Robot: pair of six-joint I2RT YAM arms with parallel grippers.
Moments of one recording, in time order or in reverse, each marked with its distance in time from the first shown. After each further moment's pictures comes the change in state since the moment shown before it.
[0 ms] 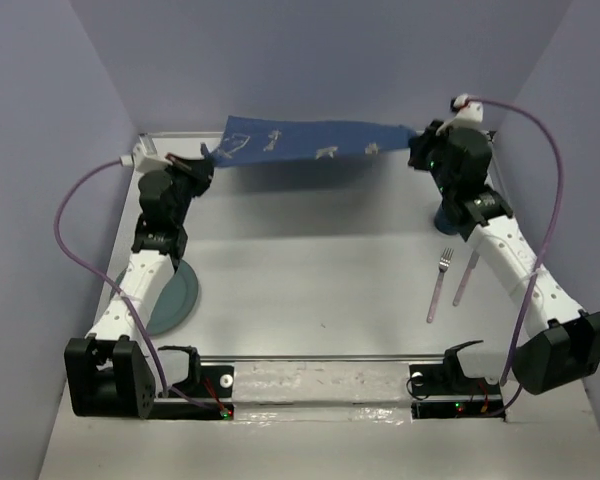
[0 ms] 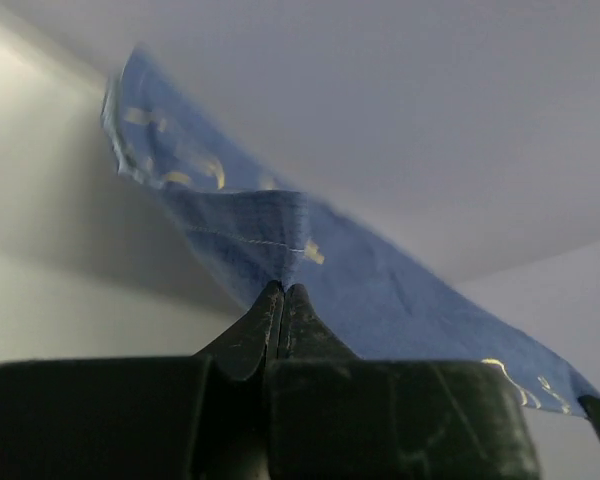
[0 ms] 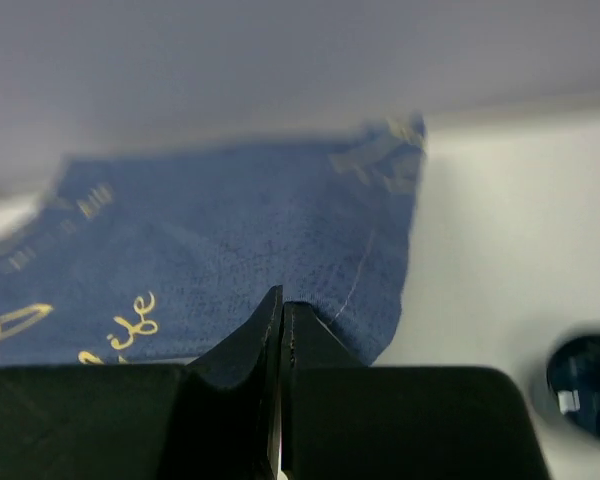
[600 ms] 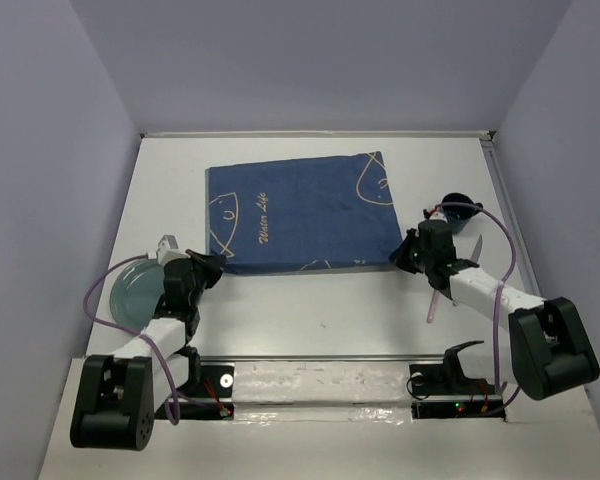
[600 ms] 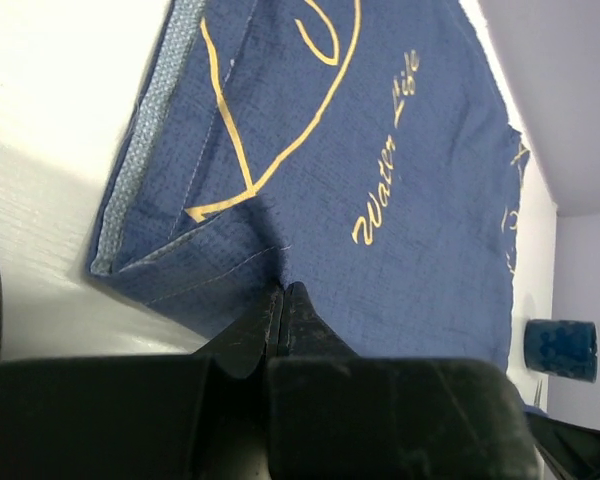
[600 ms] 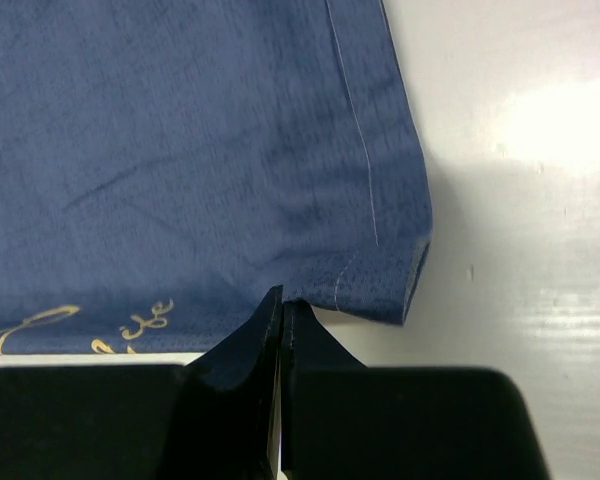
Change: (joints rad) left arm 0.001 -0.159 -0.827 0.267 -0.027 -0.051; right arm -0.009 -0.031 -0.834 0.149 -0.191 0.294
